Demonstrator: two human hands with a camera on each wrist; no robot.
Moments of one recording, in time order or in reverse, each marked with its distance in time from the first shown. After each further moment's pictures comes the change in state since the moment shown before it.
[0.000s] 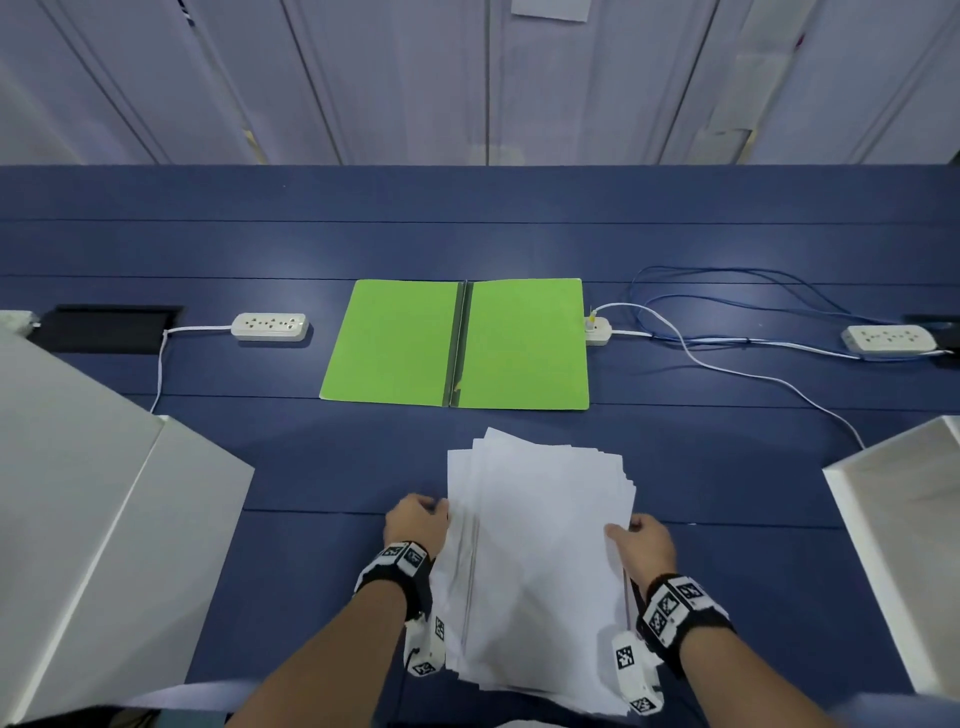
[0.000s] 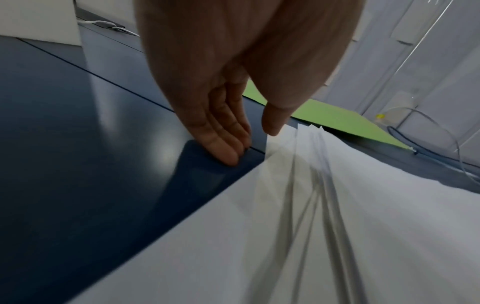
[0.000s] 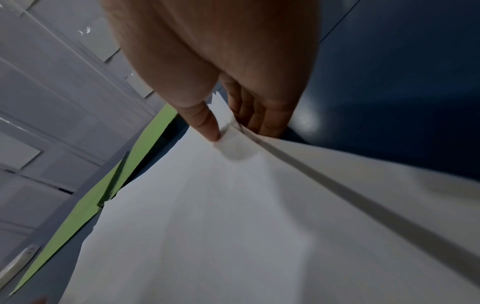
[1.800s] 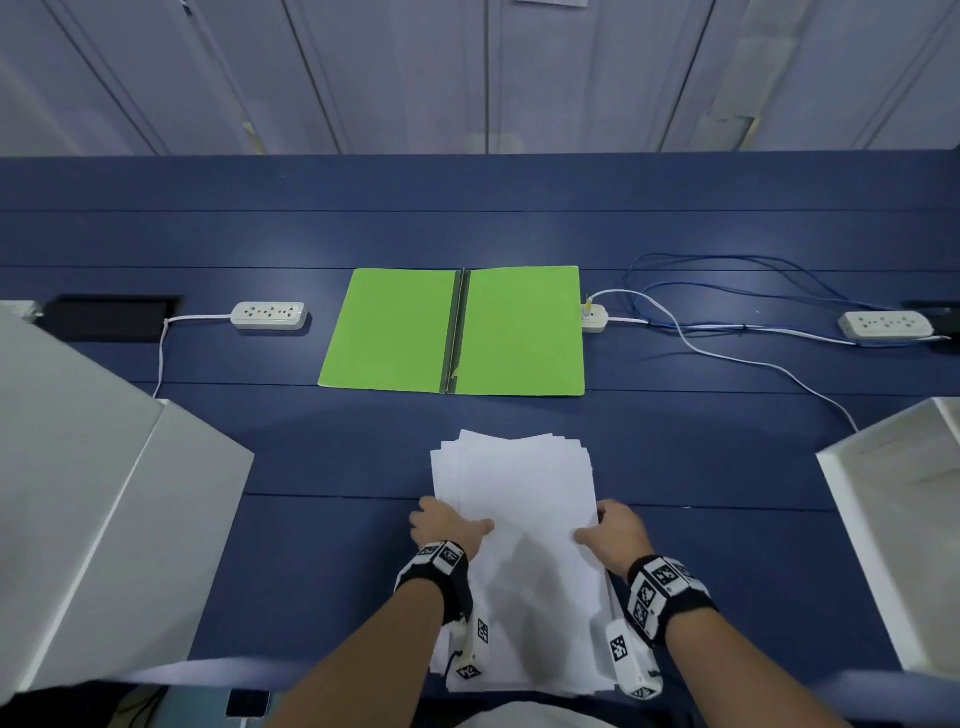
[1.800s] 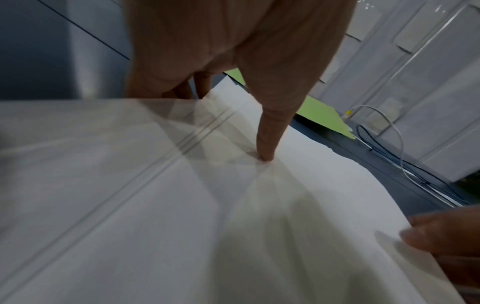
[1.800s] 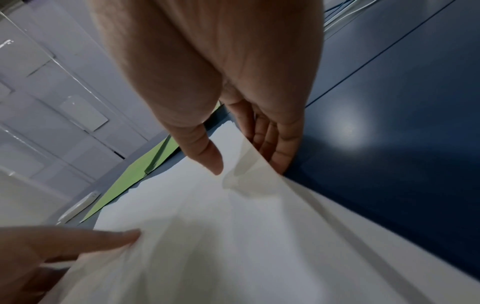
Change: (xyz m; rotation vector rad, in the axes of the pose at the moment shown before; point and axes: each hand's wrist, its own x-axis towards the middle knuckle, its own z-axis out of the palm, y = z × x) left_hand -0.047 0.029 0.035 0.061 -0.067 -0.195; right_hand -0.029 -0.016 0.004 -0.263 -0.209 -0.141
